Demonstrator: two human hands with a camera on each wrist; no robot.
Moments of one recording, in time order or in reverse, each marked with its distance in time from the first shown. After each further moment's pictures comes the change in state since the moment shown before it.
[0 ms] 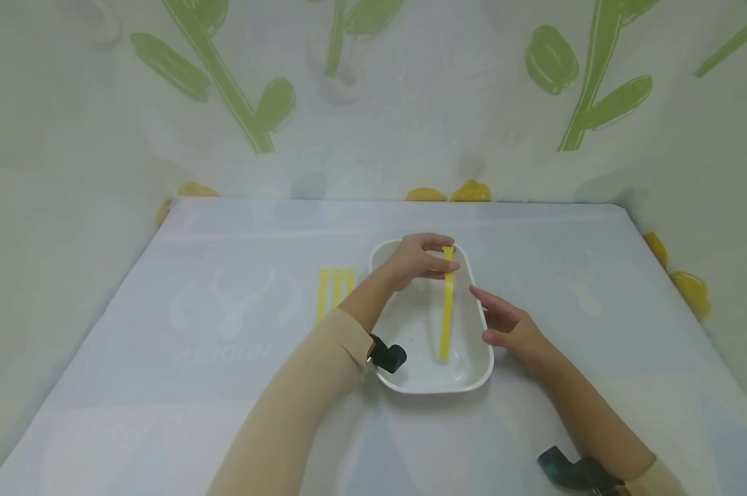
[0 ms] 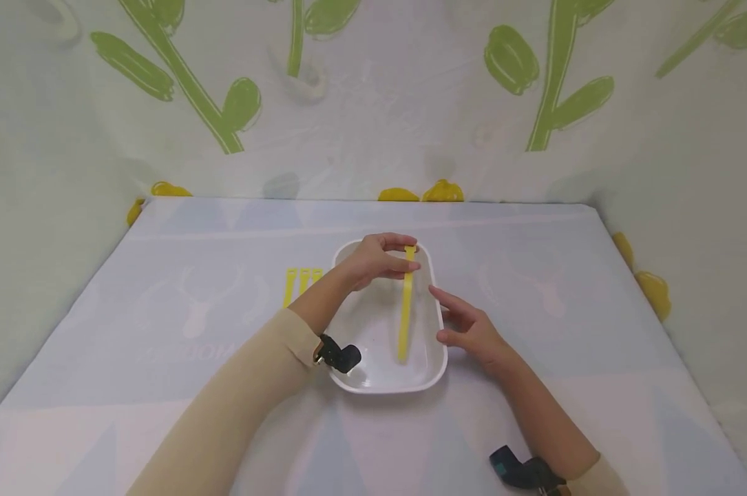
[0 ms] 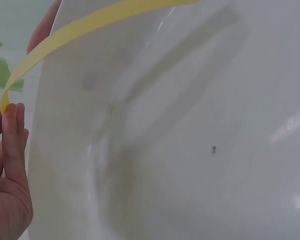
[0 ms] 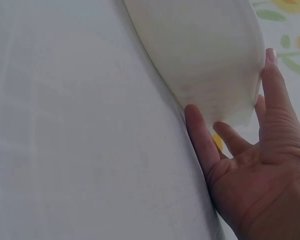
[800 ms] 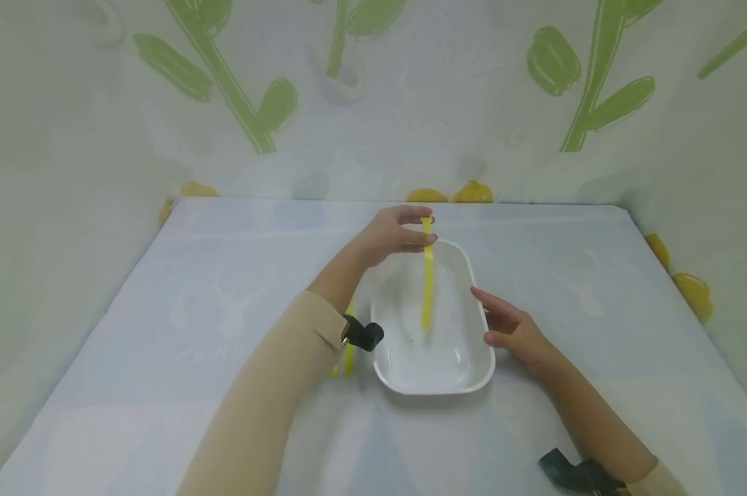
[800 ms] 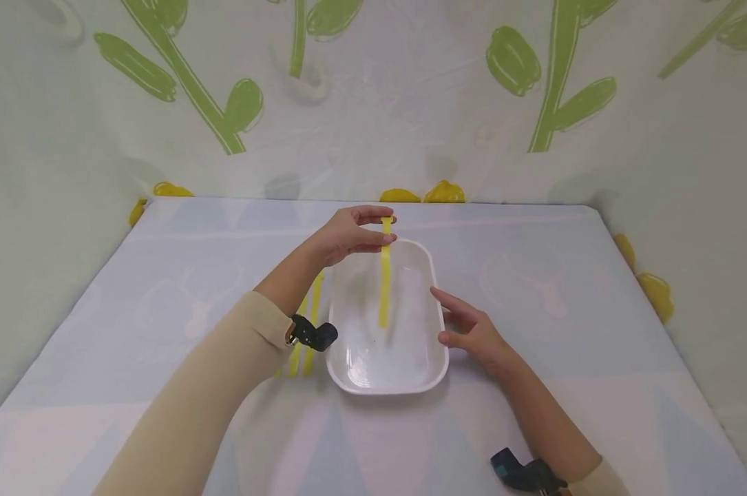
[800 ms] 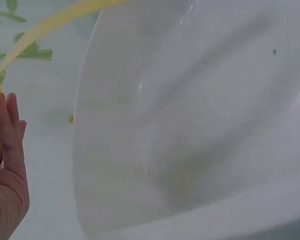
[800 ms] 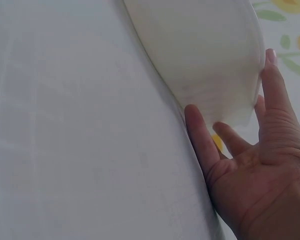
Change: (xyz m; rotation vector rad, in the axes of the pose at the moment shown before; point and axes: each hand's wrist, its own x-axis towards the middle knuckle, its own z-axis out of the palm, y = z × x) left_hand -0.016 0.035 -0.045 -0.021 -0.021 0.079; right_hand -0.002 0.002 -0.001 -0.017 0.007 0.003
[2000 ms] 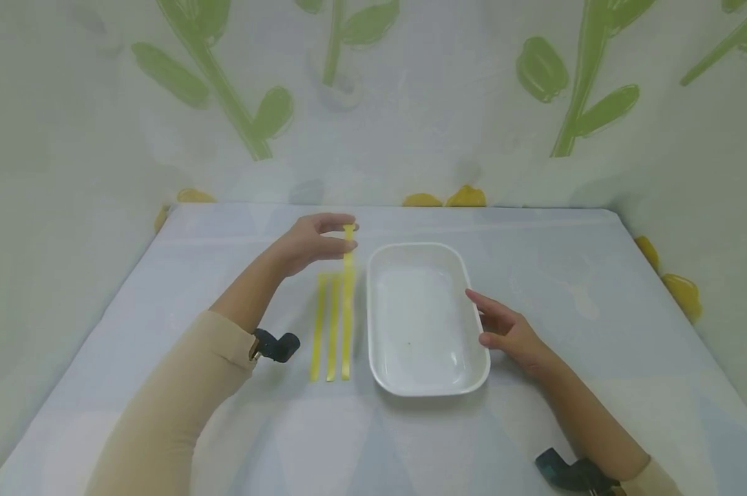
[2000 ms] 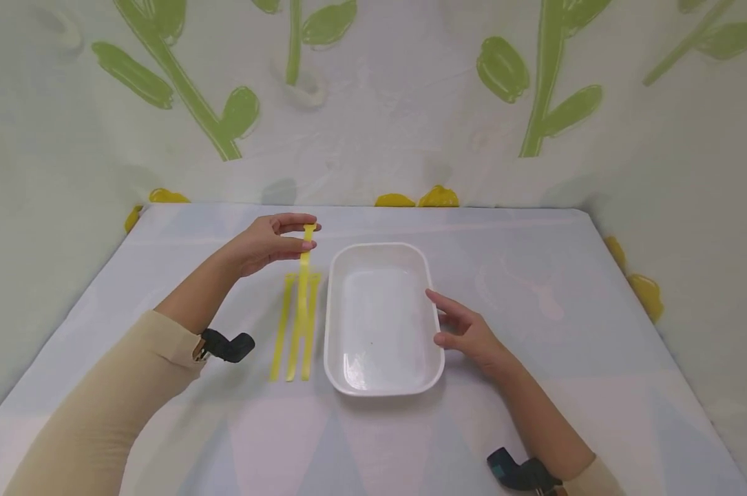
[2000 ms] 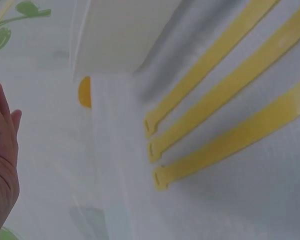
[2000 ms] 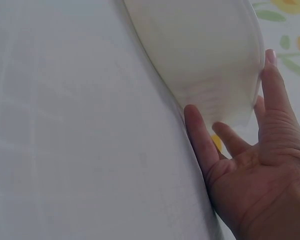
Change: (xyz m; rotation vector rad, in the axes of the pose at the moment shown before) left_hand -0.056 -0.009 -0.093 0.173 0.021 -0.009; right_hand 0.002 0.011 -0.004 0.060 -0.019 -0.078
